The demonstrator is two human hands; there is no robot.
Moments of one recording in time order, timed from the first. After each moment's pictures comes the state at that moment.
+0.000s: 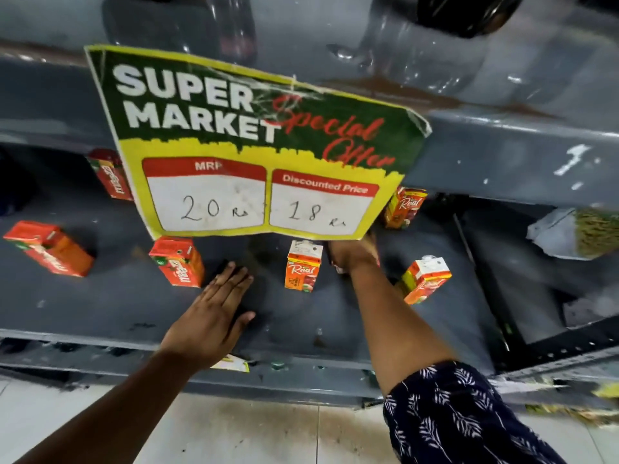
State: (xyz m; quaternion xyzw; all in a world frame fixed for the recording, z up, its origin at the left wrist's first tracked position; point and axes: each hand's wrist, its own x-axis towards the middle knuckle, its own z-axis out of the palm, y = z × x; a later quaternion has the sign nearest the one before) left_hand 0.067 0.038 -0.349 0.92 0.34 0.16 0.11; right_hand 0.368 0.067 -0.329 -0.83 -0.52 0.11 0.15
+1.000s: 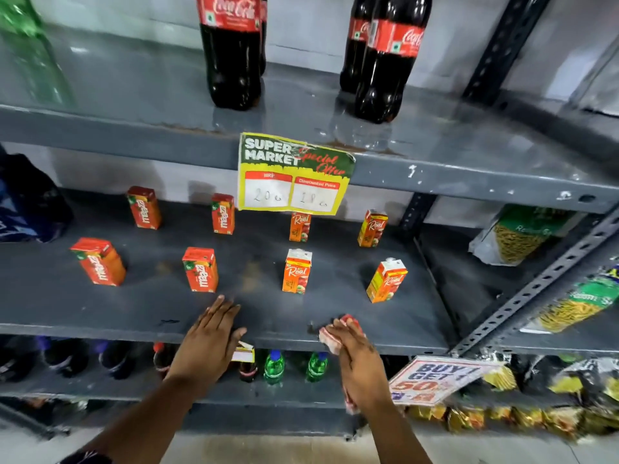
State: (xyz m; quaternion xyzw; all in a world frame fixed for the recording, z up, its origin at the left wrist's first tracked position) left_hand 0.032 -0.016 -0.340 0.88 0.43 0.16 0.11; right_hand 0.282 -0.169 -0.321 -0.77 -0.54 0.11 0.32
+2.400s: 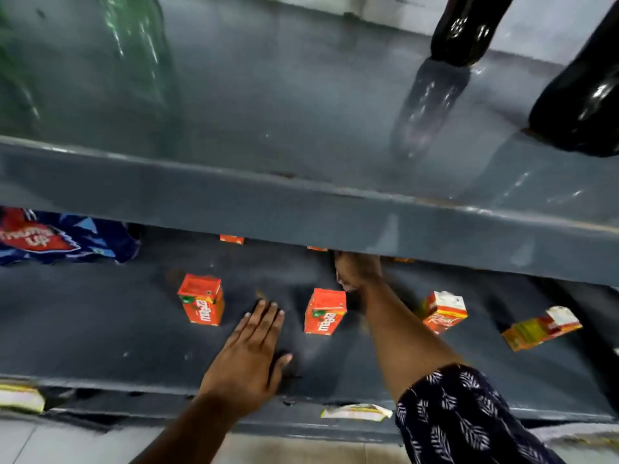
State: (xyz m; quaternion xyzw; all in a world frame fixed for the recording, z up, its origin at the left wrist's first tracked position) left_hand -0.081 0.110 -0.349 0.92 0.35 0.15 0.09; right_hand 0.188 0.169 -0.321 -0.85 -0.42 0.23 0.21
